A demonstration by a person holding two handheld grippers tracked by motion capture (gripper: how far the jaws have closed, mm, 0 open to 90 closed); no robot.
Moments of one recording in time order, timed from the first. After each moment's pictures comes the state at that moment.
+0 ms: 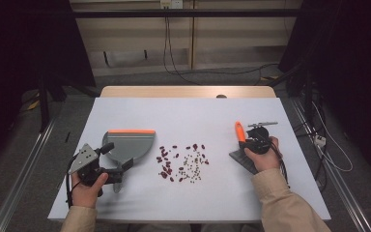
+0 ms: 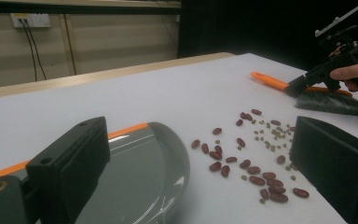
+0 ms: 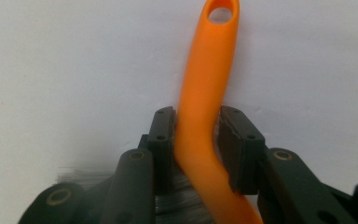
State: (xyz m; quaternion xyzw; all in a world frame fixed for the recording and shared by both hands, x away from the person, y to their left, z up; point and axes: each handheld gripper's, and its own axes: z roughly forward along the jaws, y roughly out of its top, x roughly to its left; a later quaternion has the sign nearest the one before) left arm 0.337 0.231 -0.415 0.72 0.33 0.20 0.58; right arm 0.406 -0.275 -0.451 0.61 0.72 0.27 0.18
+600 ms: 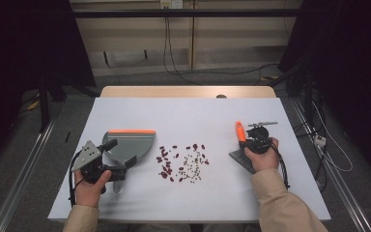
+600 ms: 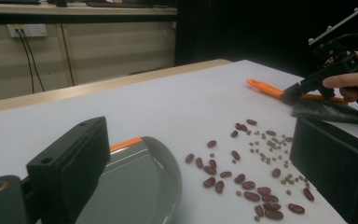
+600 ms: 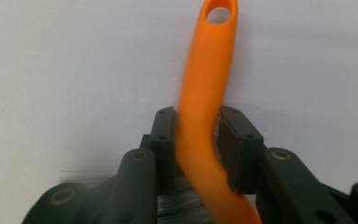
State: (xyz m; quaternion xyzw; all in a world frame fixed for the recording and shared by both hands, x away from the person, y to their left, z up) left arm 0.340 0.221 -0.405 0.72 0.32 0.21 0.59; right arm 0.405 -0.274 -0.451 0.62 0.71 0.27 0.18
